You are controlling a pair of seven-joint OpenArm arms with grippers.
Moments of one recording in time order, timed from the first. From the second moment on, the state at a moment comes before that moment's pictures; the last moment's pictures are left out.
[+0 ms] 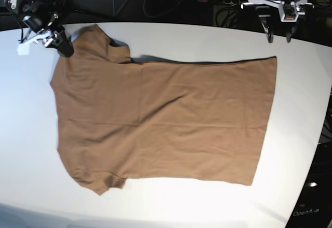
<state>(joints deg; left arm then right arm) 55.3 -4.0 -15.4 111.5 -3.1 0.3 -10.5 -32.6 12.7 32.5 88.4 73.1 23.3 -50.2</state>
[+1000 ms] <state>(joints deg) 55.5 -3.9 -15.5 111.7 -3.1 0.3 -10.5 -32.6 12.5 32.1 88.2 73.5 30.6 -54.8</state>
